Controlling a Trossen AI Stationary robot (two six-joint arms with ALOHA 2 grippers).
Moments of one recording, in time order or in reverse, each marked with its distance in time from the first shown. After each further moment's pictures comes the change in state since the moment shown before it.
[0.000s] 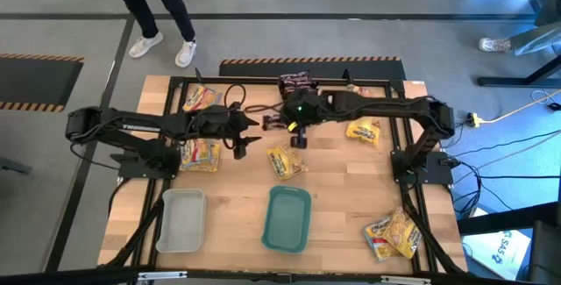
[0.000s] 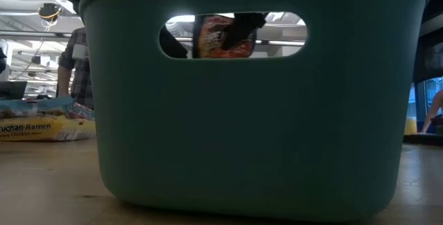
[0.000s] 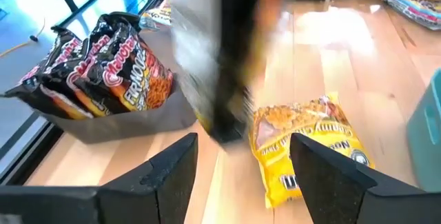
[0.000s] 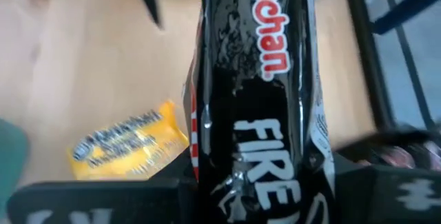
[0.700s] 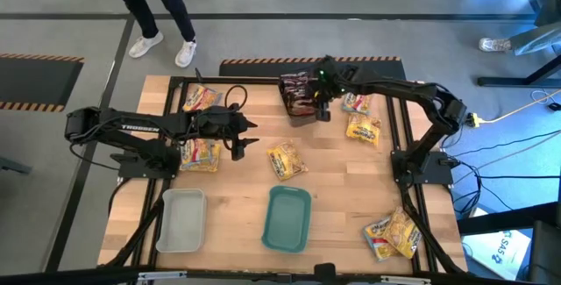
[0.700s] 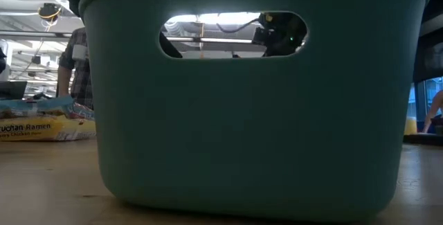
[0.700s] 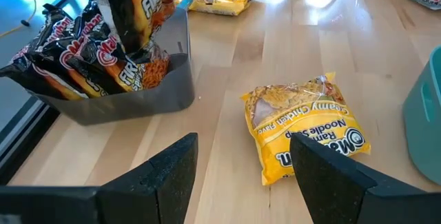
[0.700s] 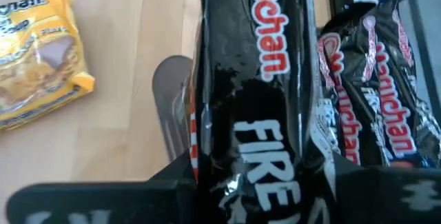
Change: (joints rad) left arm 0.000 -0.009 -0.001 -0.061 0.007 -0.005; right arm -0.392 -0.070 -0.260 0.099 -0.266 -0.355
